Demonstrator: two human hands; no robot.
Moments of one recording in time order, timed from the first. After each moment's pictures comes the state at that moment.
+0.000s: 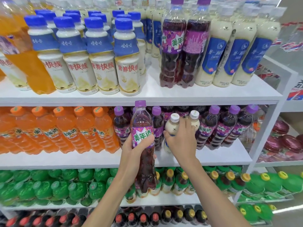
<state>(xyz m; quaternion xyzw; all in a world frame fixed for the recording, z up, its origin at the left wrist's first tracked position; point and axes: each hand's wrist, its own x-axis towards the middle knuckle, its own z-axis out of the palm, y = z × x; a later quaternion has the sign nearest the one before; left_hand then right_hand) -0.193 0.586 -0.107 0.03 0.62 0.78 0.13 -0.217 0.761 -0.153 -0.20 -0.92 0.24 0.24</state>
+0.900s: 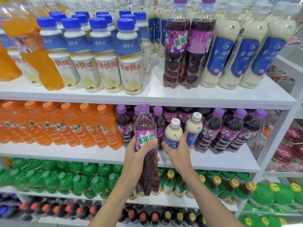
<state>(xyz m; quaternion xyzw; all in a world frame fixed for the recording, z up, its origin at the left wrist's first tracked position) -0.178 0.603 -0.115 0.01 0.62 0.78 0.11 -0.200 0.767 -0.193 -0.13 -0.78 0.60 0.15</state>
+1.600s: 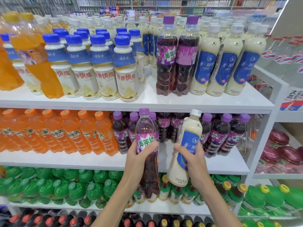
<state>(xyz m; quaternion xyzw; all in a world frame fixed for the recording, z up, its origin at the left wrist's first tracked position) -0.170 0.617 -0.115 0.04 0.60 0.79 0.11 -0.132 0.792 -0.125 -0.11 -0.63 0.76 0.13</state>
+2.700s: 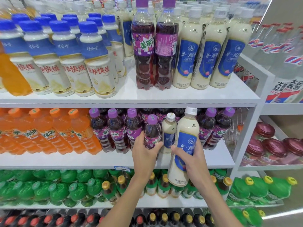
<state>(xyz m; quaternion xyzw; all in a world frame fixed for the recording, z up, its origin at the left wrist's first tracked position) -0.207 0.710 -0.192 0.06 0.80 0.59 -0.09 -0.117 0.842 -0.123 -0.12 -0.64 0.75 0.14</state>
